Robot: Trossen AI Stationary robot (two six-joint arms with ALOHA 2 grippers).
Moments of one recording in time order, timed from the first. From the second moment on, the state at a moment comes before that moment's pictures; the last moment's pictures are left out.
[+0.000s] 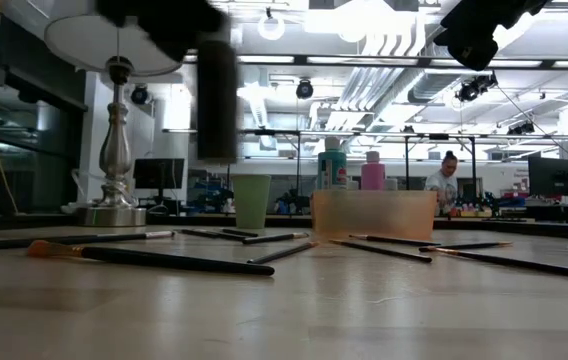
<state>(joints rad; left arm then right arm) -0.49 1.44 0.87 0.08 -0.36 -0.14 -0.24 0.75 0.82 -0.56 -0.29 0.24</state>
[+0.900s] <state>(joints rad) 0.14 1.92 1.48 0.04 -0.29 0.02 -0.24 0.75 0.82 -0.56 -0.29 0.24</state>
